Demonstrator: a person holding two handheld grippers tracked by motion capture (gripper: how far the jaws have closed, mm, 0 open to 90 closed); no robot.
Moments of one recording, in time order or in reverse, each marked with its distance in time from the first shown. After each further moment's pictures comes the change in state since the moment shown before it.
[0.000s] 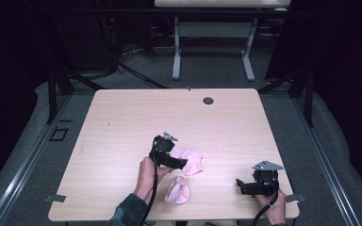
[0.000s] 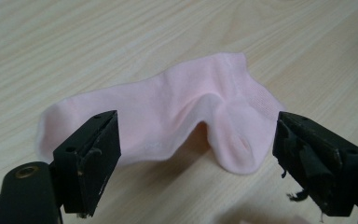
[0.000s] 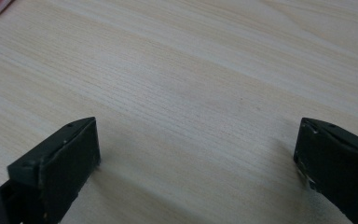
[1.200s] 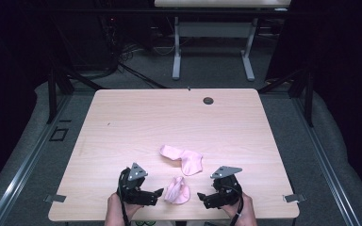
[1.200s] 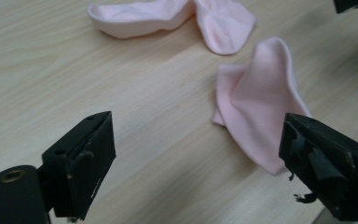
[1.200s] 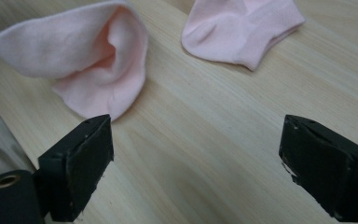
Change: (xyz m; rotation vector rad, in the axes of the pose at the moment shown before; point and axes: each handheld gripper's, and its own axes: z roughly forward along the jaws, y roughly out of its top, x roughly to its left) left arm -0.015 -0.108 -0.075 -0.099 0.024 0.023; right arm 0.125 0.046 -0.012 0.078 0.270 -0.167
